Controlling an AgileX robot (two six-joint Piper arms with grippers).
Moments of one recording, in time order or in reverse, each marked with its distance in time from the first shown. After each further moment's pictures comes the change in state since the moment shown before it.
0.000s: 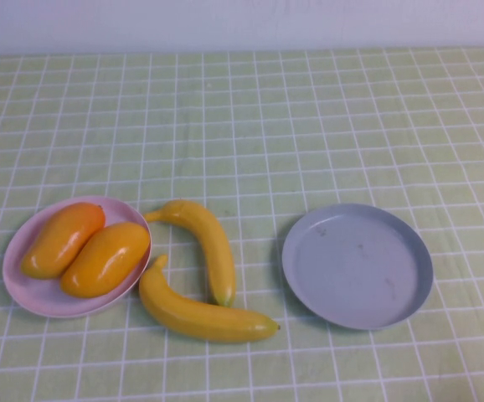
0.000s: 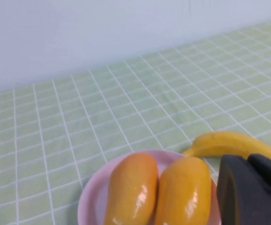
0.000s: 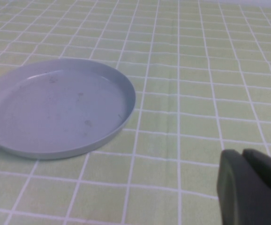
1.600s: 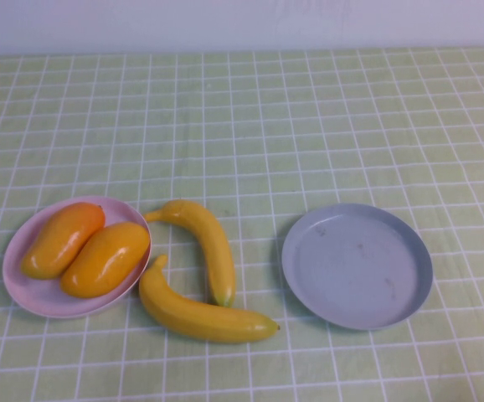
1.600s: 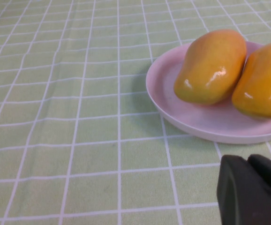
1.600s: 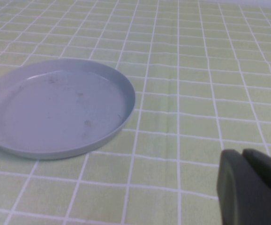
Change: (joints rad) right arm 0.000 0.000 0.002 0.000 0.000 0.000; left arm 0.318 -0.350 0.352 -0.152 0.107 0.083
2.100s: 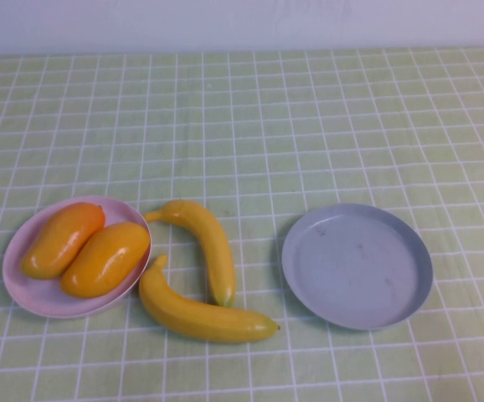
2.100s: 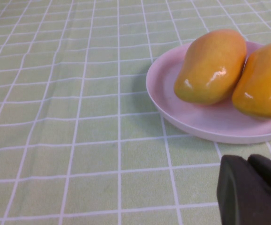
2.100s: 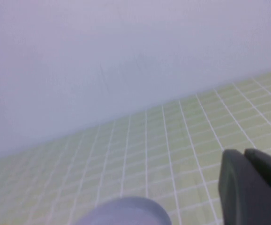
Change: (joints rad) right arm 0.000 0.000 0.000 0.361 -0.298 0.000; left arm 0.000 0.000 0.000 0.000 0.002 0.000
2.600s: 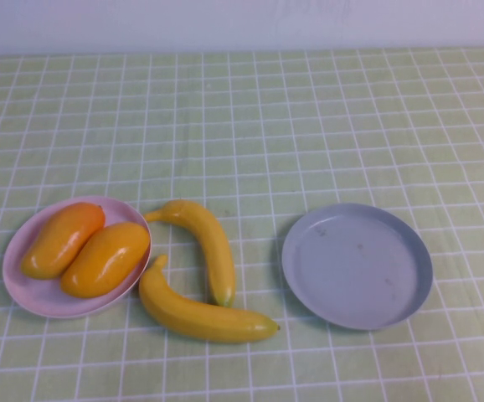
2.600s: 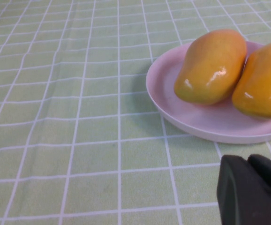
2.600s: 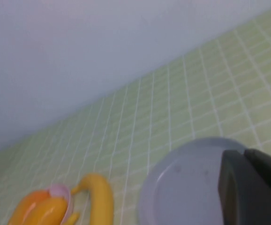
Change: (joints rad) right arm 0.000 0.169 -0.163 0.296 0.205 0.000; left arm 0.000 0.000 0.000 0.000 0.000 0.000
